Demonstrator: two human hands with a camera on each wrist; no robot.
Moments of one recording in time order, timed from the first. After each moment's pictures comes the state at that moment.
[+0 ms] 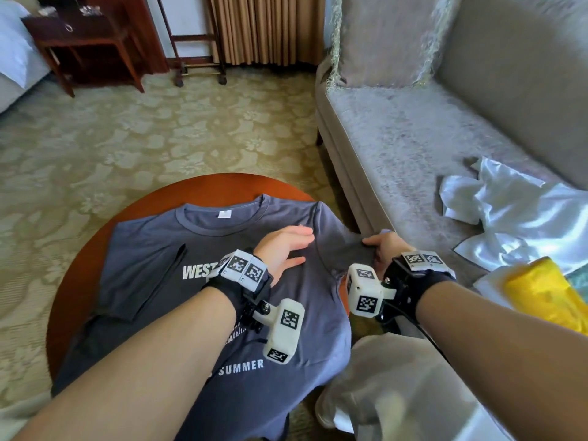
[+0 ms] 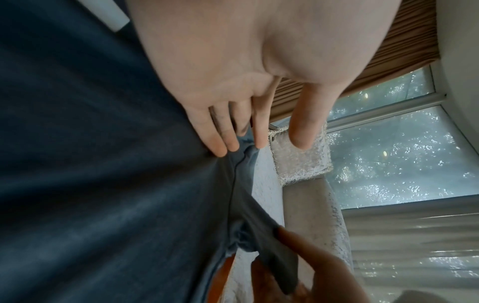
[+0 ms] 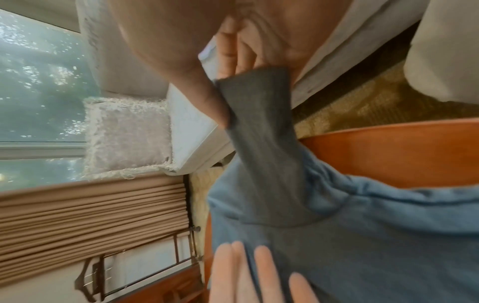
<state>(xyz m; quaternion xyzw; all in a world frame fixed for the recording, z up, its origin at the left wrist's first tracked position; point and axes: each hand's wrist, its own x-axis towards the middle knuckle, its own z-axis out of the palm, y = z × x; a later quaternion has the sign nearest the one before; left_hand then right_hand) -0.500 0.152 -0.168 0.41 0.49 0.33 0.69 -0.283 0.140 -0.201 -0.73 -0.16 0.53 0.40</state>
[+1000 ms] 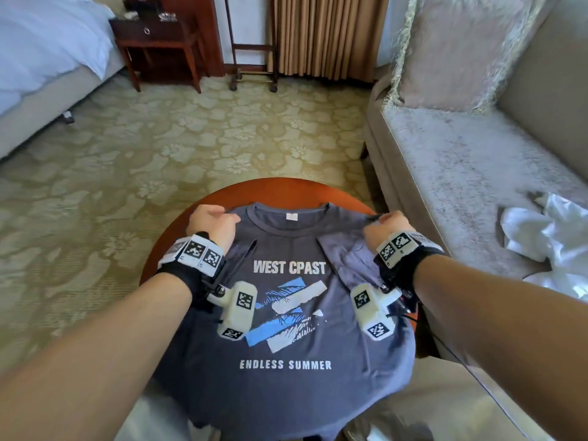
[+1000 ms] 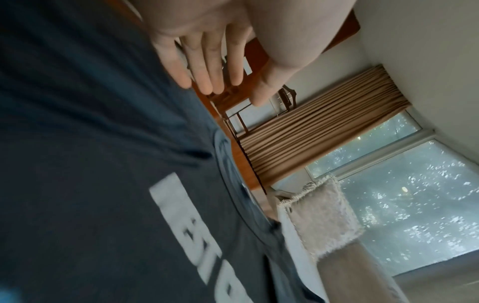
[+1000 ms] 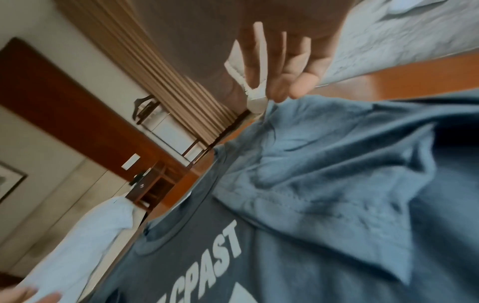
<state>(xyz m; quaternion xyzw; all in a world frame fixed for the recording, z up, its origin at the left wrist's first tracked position) -0.696 0.180 -0.138 0.37 0.77 0.42 0.32 -0.416 0.179 -0.125 -0.84 -0.41 0.29 0.20</state>
